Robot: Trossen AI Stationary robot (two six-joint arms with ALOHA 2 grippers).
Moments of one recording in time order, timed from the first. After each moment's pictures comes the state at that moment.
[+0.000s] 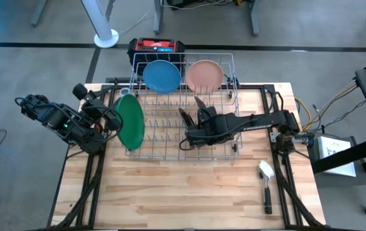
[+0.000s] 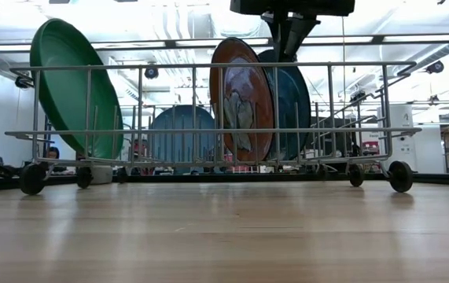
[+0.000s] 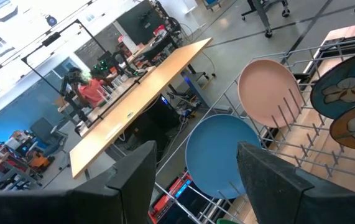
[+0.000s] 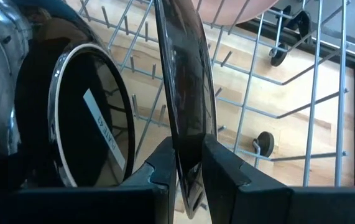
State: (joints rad) left arm -0.51 1.05 1.44 -1.56 -1.40 -0.59; right arm 0.16 1.95 1.97 -1.57 0.62 1.37
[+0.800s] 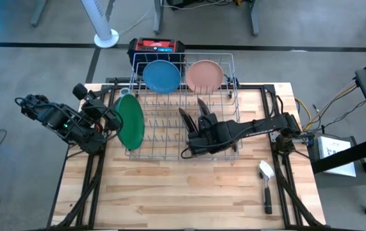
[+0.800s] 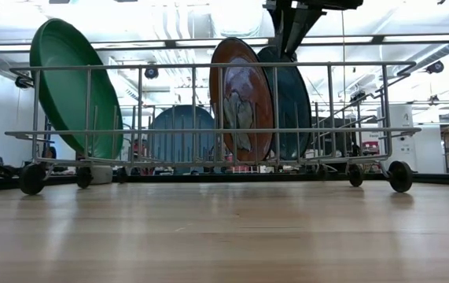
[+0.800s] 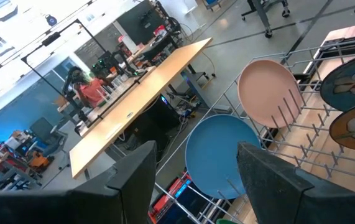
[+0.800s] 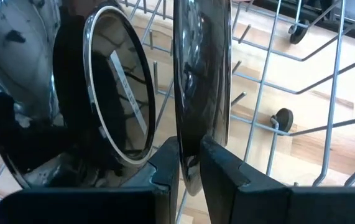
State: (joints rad) left arm -0.51 1.05 1.44 -1.56 -1.40 -0.59; right arm 0.23 1.95 1.97 -1.57 0.59 1.44
